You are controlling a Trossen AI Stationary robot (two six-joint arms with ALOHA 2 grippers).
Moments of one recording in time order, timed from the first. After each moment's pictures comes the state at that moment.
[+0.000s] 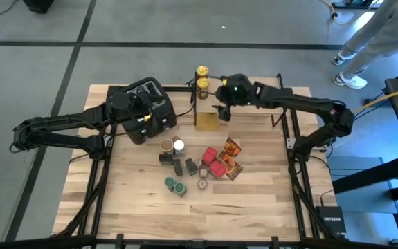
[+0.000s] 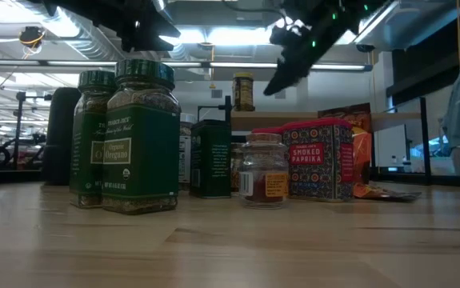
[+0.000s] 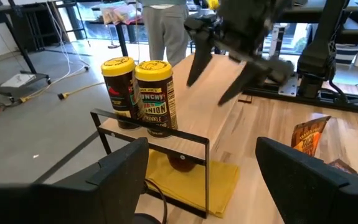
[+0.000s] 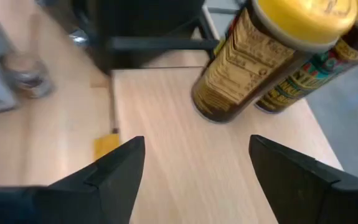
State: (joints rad) left arm 0.29 0.90 0.71 -0.02 -0.19 0.03; right arm -0.44 1.49 1.13 -0.28 0.02 -0.33
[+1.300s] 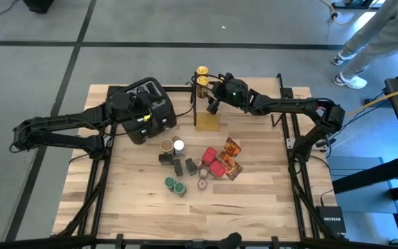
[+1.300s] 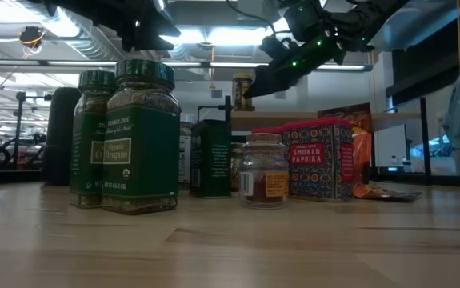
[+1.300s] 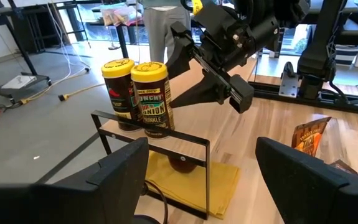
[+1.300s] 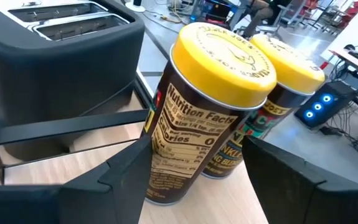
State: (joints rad) left arm 0.29 0.90 0.71 -0.01 -0.19 0.03; right arm -0.44 1.60 1.00 0.29 0.19 -0.29
